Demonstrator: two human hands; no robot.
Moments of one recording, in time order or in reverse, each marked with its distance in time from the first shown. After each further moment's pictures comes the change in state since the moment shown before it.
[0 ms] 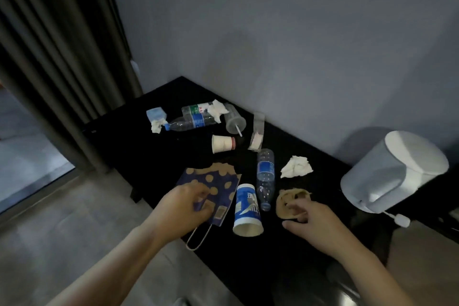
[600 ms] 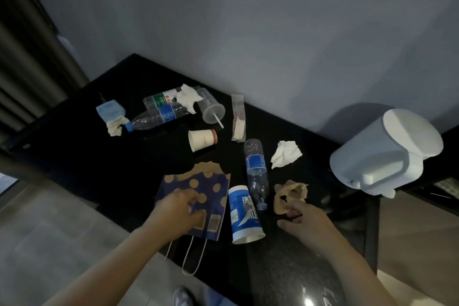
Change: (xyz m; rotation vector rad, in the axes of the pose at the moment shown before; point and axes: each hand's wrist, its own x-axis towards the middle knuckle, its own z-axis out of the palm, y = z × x) left_hand 0.109 -0.061 0.028 0.049 -0.371 -0.130; right_hand 0.059 -0.005 0.030 0.175 -0.005 0.357
